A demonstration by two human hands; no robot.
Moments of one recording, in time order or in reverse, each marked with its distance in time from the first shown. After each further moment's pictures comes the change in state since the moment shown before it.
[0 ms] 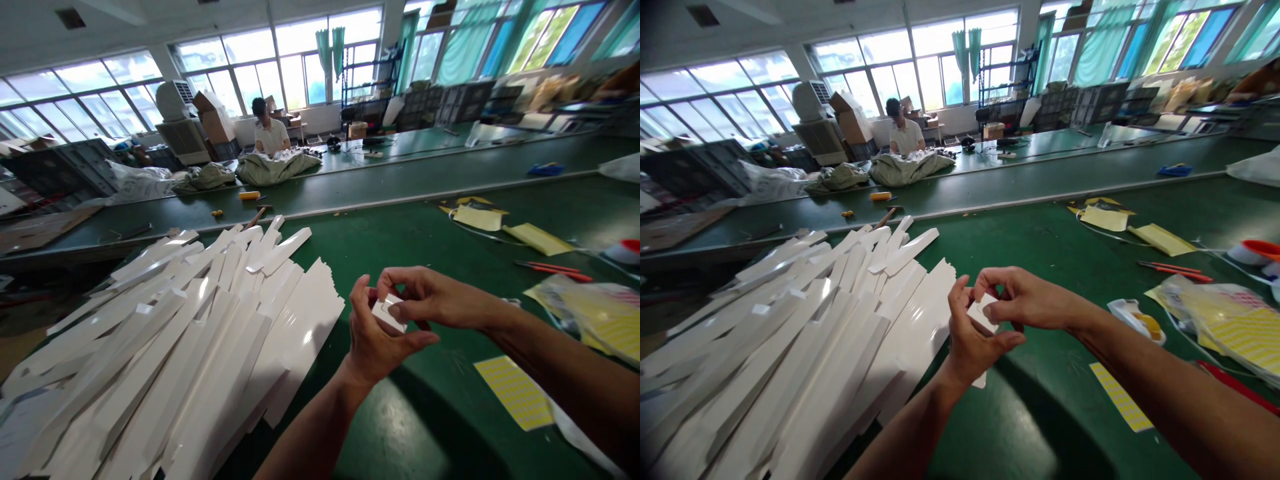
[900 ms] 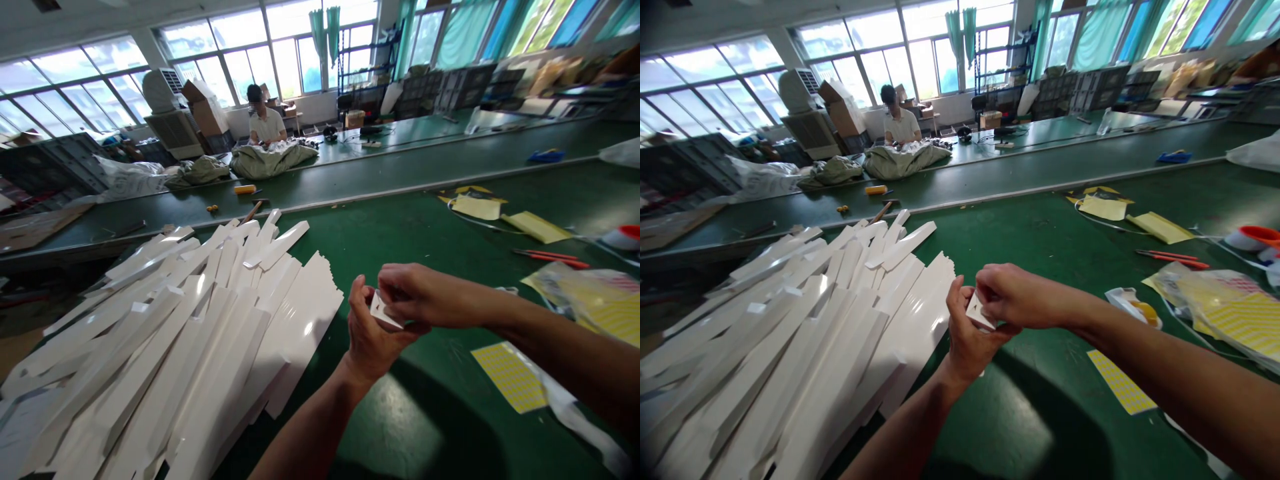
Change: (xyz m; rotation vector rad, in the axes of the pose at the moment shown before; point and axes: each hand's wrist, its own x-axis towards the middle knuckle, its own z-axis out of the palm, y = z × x) left_hand -0.014 -0.021 0.003 0.302 0.086 0.115; right_hand 0.003 -0.012 0.004 -0.574 0.002 0.064
